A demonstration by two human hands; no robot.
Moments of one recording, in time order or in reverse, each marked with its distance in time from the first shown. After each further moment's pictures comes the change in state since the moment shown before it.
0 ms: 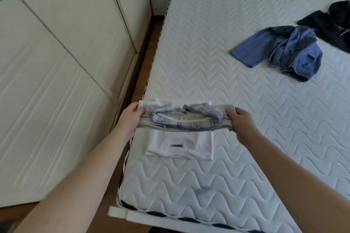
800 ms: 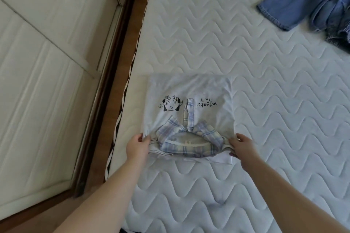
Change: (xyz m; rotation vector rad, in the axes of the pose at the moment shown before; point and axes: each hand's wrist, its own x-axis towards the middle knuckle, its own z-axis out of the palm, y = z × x) left_hand 0.128 -0.278 0.052 0.324 0.152 -0.308; right_hand 0.126 0.222 0.085 -0.102 0.096 0.372
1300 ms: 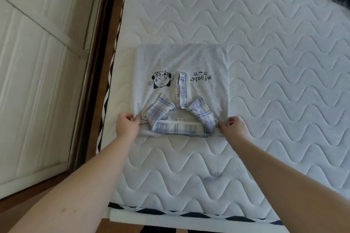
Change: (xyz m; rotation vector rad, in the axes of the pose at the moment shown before) left_hand 0.015 -0.023 0.015 0.118 0.094 -0.016; right_hand 0.017 0.053 0.001 -0.477 0.101 -0.115
